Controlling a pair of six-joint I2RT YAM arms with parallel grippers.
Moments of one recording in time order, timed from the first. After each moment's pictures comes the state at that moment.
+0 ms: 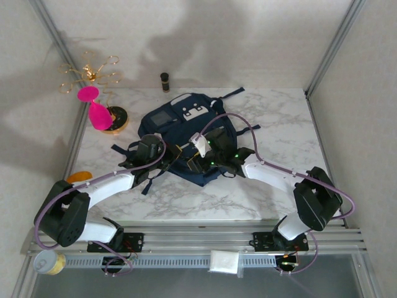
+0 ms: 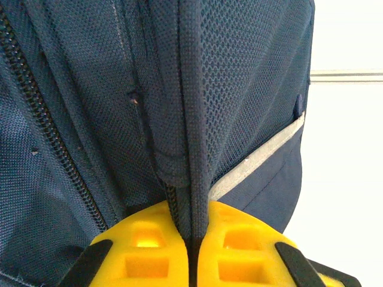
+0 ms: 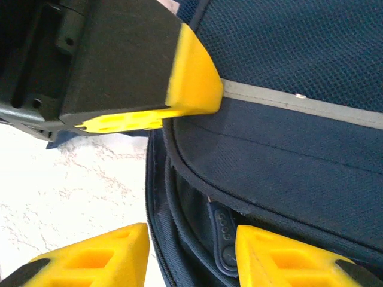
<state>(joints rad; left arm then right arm) -0.49 1.36 0.65 0.17 0.19 -1.27 0.81 1.53 1.00 -0.21 -0.23 0.01</state>
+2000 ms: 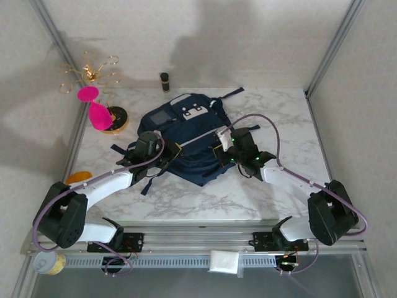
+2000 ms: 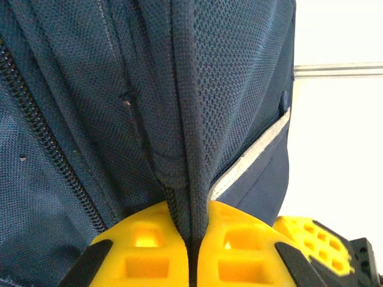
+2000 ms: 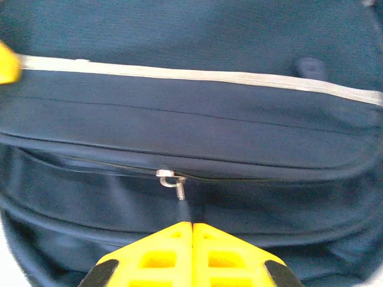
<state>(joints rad) -0.45 1.34 0.68 0.11 0.24 -1.23 0.59 1.36 0.81 -0.10 -0.13 -0.01</state>
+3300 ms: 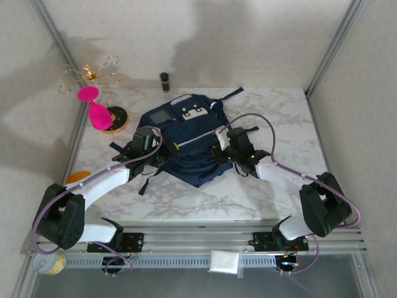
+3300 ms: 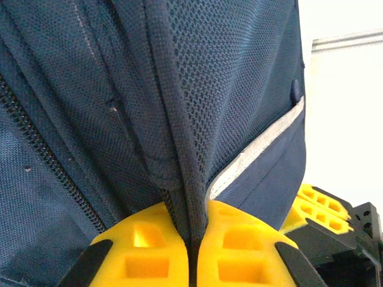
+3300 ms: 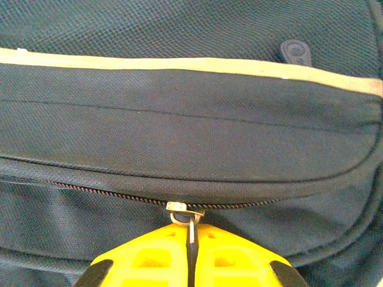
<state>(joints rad) -0.41 1.34 0.74 -0.03 0.31 -1.05 0.63 1.43 0.82 -0.07 -0.07 0.06</state>
